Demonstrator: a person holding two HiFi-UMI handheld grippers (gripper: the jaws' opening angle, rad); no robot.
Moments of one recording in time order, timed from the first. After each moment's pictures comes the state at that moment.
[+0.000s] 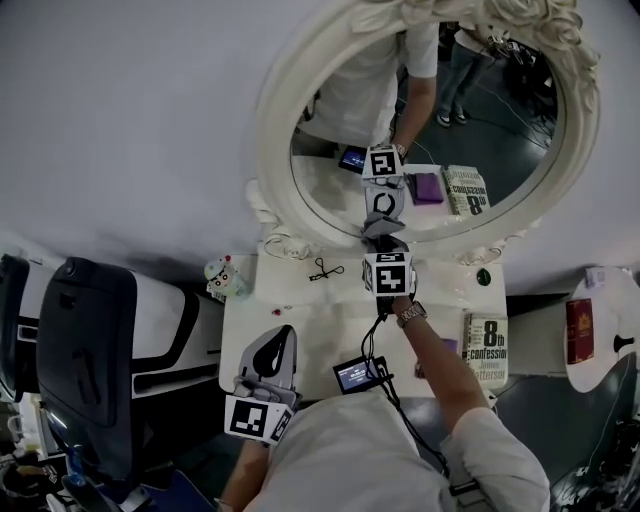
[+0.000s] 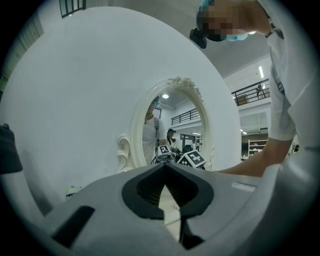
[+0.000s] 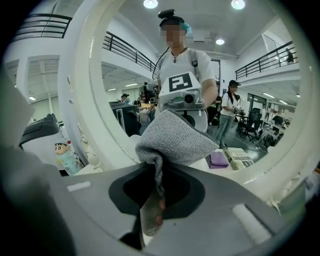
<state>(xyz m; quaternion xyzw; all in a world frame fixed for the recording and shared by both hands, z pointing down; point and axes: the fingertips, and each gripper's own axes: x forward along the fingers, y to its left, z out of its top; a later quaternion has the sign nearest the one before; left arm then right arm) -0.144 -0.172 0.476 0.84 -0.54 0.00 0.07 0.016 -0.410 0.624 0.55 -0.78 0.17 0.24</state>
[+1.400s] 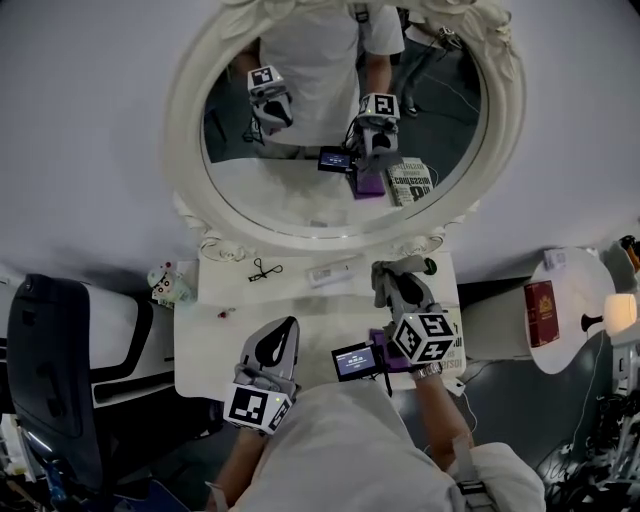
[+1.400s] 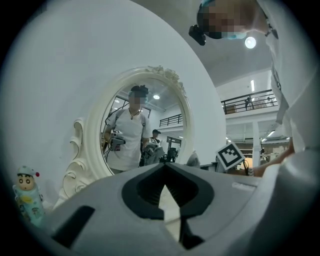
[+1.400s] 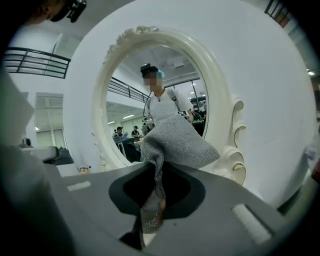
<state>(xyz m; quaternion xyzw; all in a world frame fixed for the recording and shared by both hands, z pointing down) -0.014 -0.188 0.484 0.88 -0.46 -0.03 0.09 0.183 -0.287 0.534 0.56 -0.81 0.17 0.05</state>
